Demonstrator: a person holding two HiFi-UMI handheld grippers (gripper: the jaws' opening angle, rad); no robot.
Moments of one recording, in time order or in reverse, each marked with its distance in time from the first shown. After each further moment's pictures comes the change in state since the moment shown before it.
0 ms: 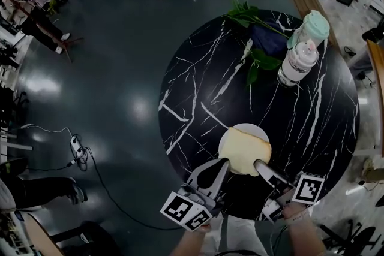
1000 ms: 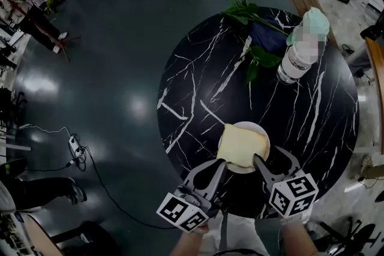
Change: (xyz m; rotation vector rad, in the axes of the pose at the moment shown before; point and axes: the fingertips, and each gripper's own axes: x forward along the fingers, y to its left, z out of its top) left arm -0.011 0.004 0.003 -0.036 -0.020 -0.007; right arm -0.004 -0.025 0.019 -0.757 0.077 -0.520
